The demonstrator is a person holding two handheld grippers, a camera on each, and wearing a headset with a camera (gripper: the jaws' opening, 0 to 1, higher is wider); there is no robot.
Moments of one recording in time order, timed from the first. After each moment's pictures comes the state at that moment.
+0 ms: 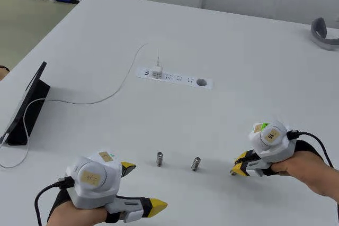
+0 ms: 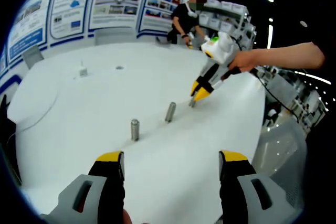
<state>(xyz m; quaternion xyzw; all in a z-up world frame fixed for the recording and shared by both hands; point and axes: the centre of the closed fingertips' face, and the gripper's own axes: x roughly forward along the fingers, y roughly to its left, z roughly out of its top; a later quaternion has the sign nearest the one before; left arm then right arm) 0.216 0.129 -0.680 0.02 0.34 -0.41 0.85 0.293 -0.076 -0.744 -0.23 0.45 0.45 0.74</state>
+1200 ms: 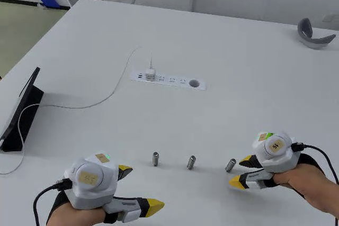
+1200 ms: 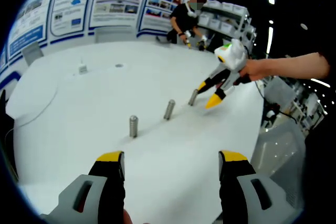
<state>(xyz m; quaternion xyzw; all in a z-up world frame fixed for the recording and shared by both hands) 0.211 0.130 -0.684 0.01 0.34 -0.41 0.84 0.266 -0.095 -0.743 -0.18 0.44 0.40 0.78</state>
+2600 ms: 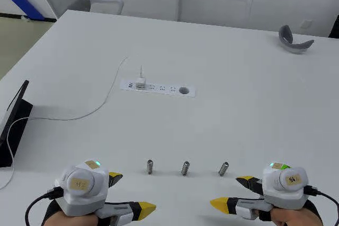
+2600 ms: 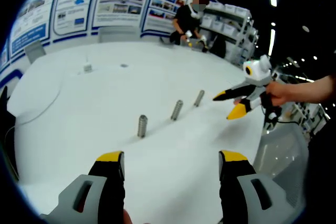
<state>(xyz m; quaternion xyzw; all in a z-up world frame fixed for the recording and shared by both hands) 0.222 0.142 -0.688 0.01 0.34 -0.40 0.85 0.223 -0.062 -0.718 0.02 0.36 0.32 0.87</state>
